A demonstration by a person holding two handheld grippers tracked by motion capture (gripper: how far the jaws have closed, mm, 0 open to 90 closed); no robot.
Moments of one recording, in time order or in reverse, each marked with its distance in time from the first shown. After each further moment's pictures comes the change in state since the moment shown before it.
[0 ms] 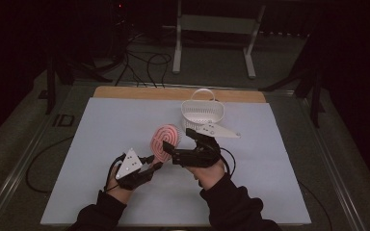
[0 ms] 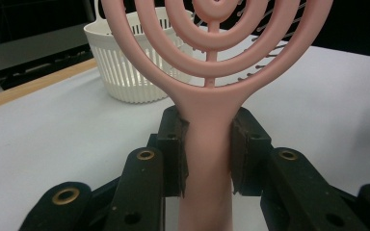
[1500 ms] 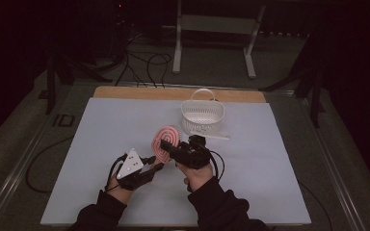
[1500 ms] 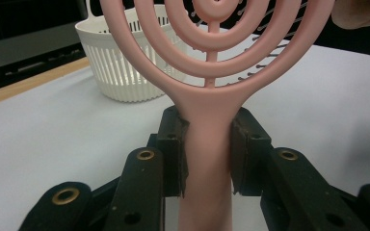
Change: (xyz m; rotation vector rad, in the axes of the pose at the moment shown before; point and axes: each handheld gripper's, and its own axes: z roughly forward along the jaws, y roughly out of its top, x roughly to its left) left arm -0.001 0.000 0.002 0.008 -0.018 0.004; right arm -0.001 -0.022 0.026 0.050 0.024 0.201
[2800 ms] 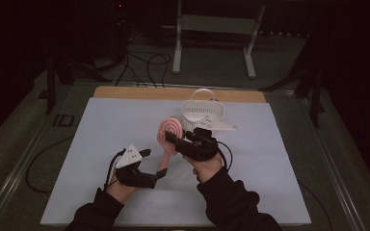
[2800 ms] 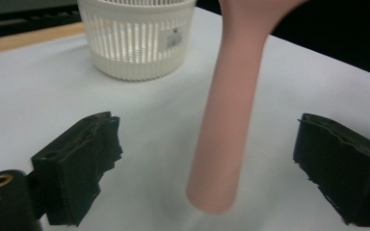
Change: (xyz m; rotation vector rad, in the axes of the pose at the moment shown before) left arm 0.009 0.005 0.002 0.079 -0.034 -0.158; right arm 0.001 0.029 -0.016 -0.029 0.009 -0.197
